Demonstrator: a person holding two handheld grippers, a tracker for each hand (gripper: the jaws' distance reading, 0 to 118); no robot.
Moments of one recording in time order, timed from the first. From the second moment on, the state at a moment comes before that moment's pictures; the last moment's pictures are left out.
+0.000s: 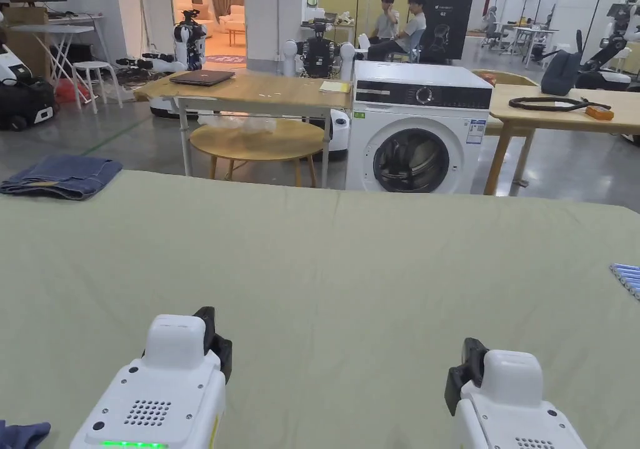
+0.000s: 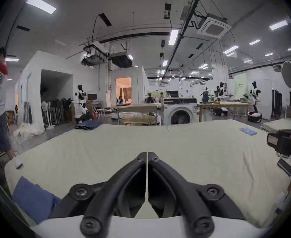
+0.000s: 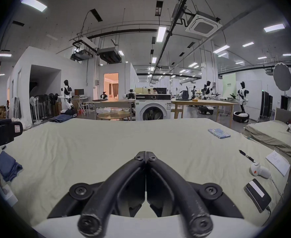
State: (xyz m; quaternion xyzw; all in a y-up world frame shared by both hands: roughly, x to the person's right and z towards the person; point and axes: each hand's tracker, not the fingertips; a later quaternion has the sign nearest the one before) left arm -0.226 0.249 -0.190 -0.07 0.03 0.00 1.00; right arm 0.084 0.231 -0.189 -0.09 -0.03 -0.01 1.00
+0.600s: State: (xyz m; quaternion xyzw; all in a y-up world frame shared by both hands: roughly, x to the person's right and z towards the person) left arm -0.216 0.257 -0.186 -0.05 0.01 0.01 1.00; right arm 0.086 0.242 -0.183 -0.07 -0.04 -0.01 1.00
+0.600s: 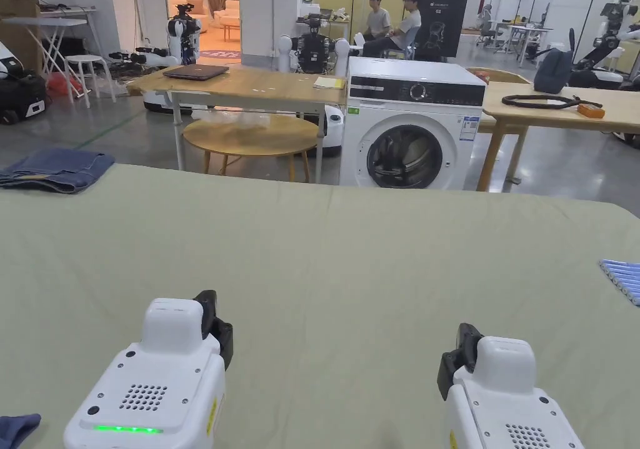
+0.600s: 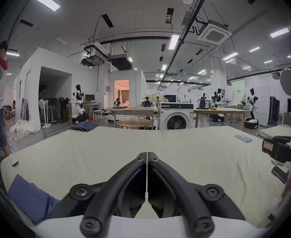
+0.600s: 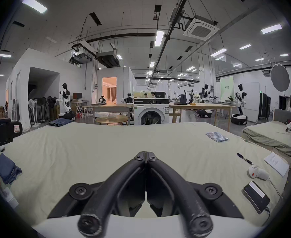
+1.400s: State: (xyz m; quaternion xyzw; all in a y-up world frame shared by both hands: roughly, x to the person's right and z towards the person) left arm -0.219 0.266 -0.194 -0.05 0.01 0.03 1.00; right arm 0.072 0.245 -0.186 -0.04 -0.02 0.03 1.00
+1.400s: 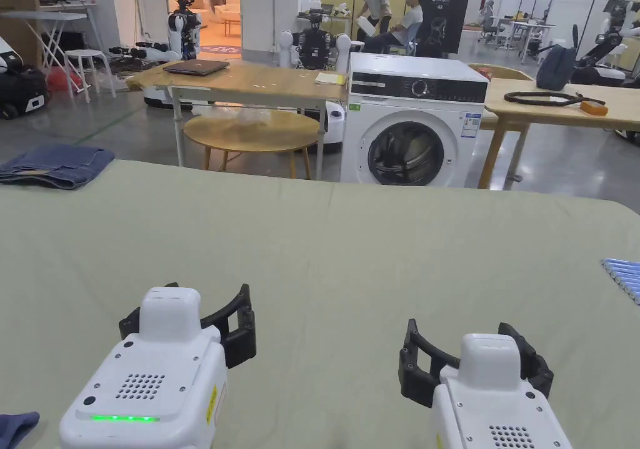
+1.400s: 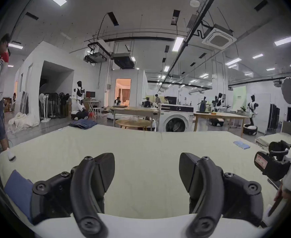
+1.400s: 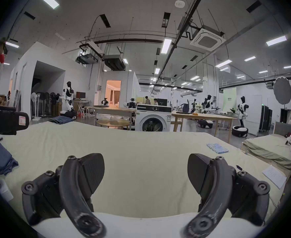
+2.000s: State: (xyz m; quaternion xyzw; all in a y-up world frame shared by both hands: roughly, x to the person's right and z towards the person) left arm -0.243 0.254 -0.192 -0.05 0.02 0.10 0.99; right arm 0.095 0.261 -0.191 -0.06 -0.01 -0.06 1.00
